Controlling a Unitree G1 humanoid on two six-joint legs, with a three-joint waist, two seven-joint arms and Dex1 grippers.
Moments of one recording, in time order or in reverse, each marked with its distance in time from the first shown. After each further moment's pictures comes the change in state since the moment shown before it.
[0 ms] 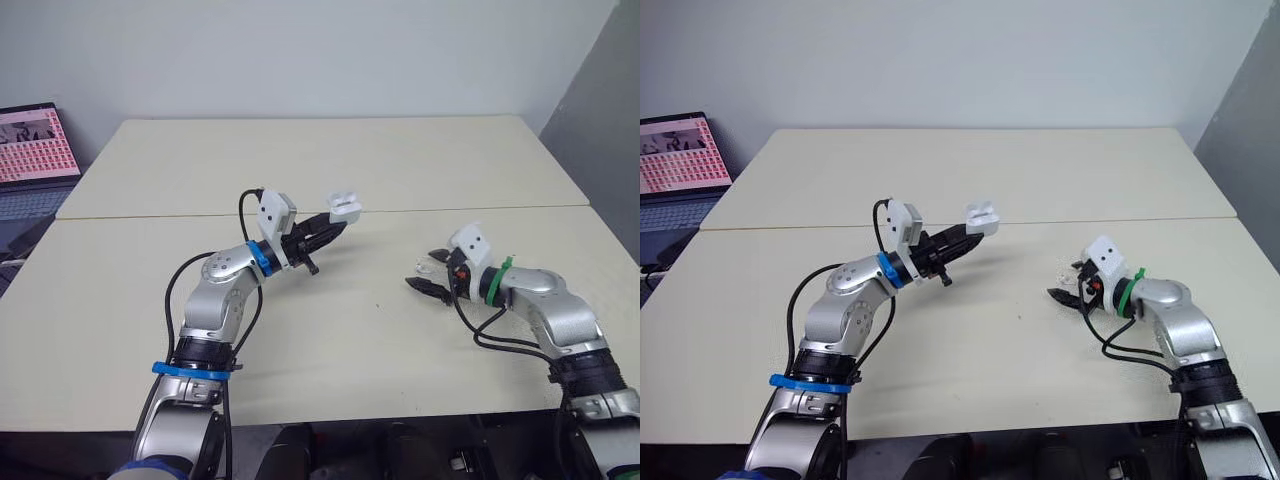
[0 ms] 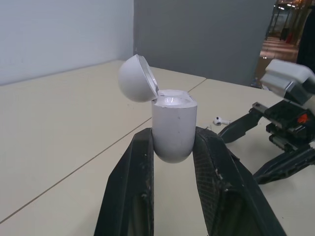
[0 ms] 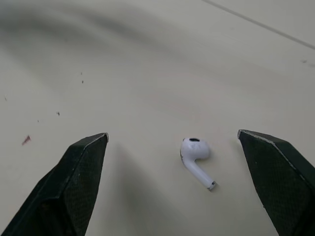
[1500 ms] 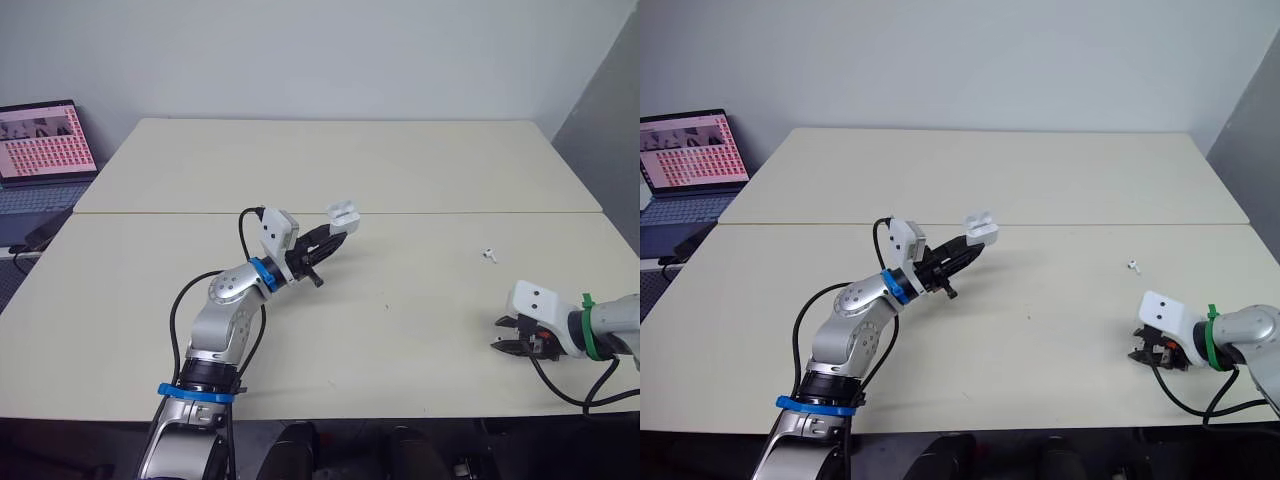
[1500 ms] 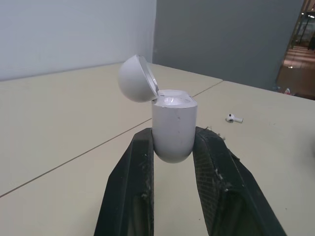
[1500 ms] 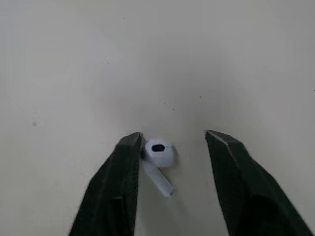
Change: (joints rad) left arm 0.110 -0.038 -0.019 -0.054 0.011 -0.048 0.081; right arm 0.422 -0.548 -0.074 -0.428 -0.047 0.115 0.227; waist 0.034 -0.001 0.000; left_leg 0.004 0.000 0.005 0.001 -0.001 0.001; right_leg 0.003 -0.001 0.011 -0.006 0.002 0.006
